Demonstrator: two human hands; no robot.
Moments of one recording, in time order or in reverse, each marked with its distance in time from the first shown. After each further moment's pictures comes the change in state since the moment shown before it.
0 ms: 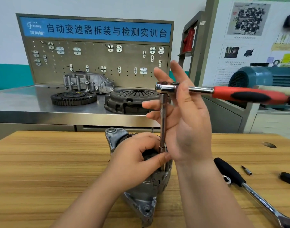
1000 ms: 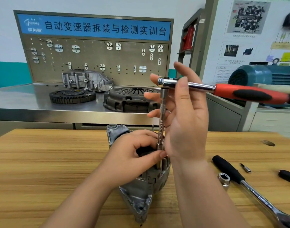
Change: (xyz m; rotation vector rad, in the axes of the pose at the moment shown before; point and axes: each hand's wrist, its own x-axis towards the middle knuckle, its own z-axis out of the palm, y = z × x) left_hand -0.002 0.003 -0.008 -0.079 -0.067 -0.073; right_hand -0.005 0.006 0.001 -0.206 0.127 -0.155
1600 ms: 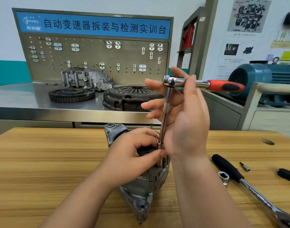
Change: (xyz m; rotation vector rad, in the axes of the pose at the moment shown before) left_hand 0.000 0.002 0.002 0.033 -0.008 0.024; right_hand 0.002 -0.002 -0.001 0.130 0.011 0.138
